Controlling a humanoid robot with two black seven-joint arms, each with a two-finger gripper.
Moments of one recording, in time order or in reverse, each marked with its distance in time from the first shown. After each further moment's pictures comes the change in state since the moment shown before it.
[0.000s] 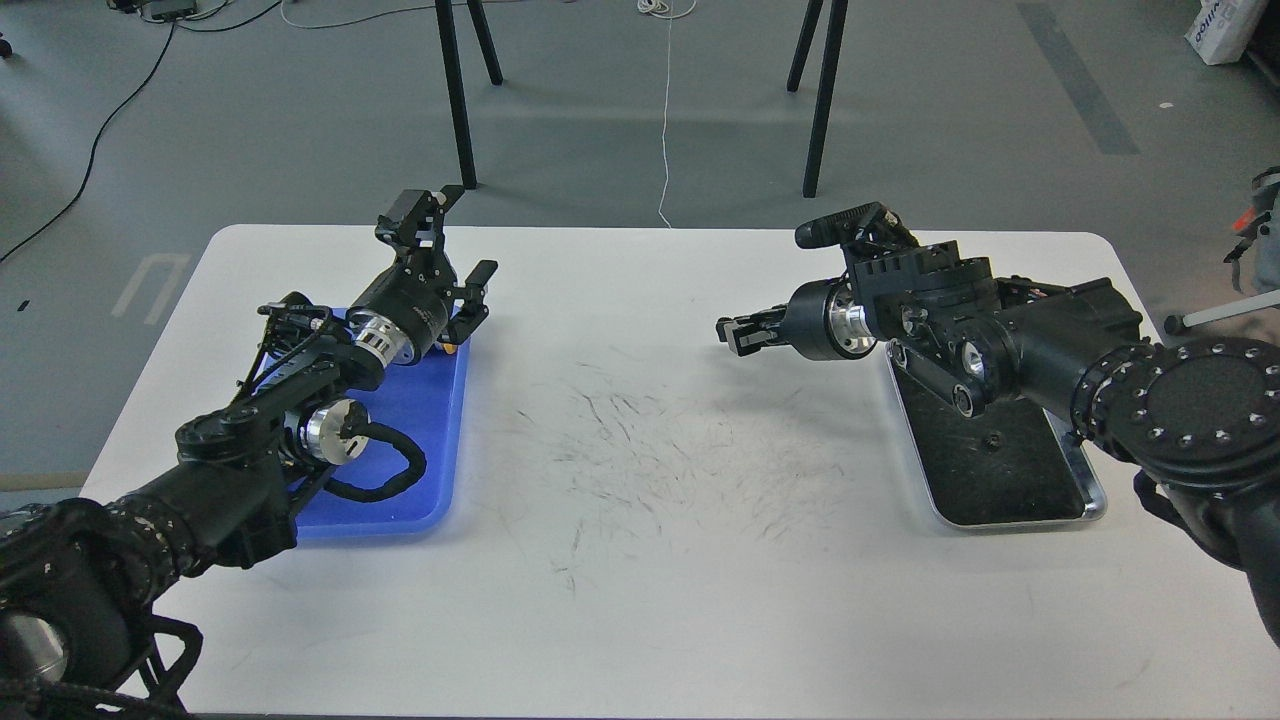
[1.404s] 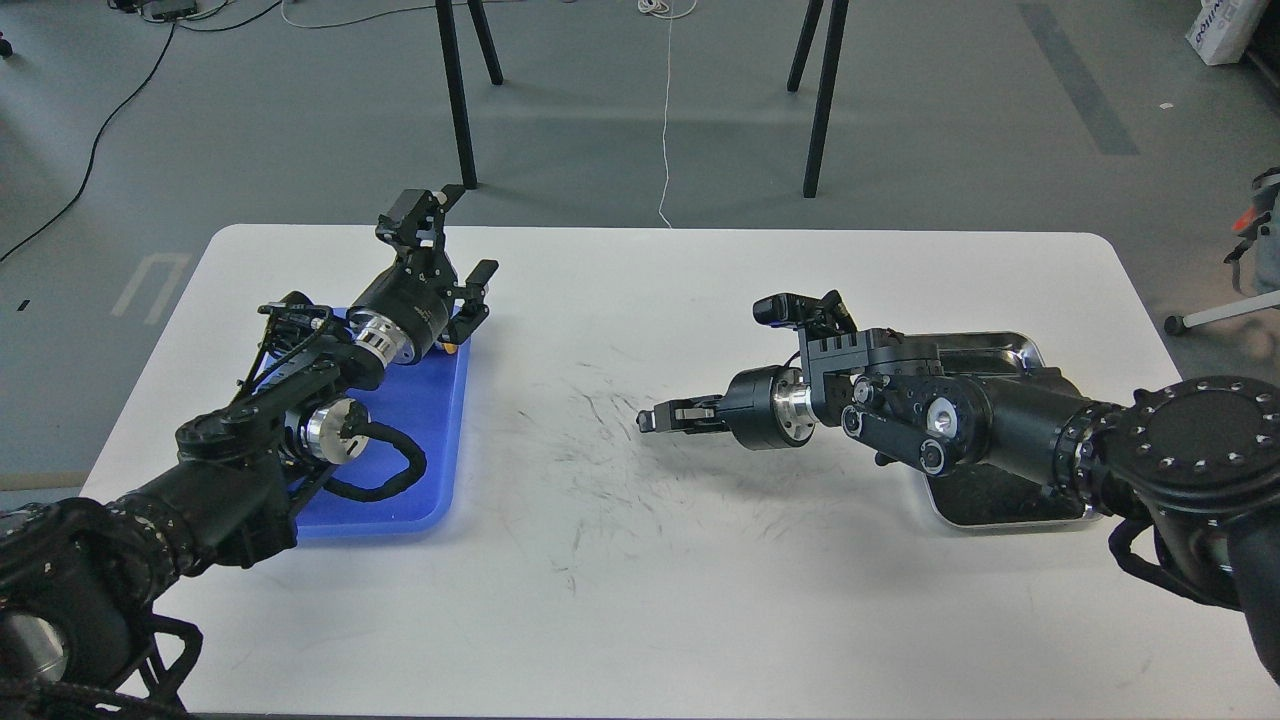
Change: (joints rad) left arm 0.000 0.000 0.002 0.000 0.000 0.000 0.000; right arm -0.103 0.000 0.088 0.200 0.170 0.050 0.000
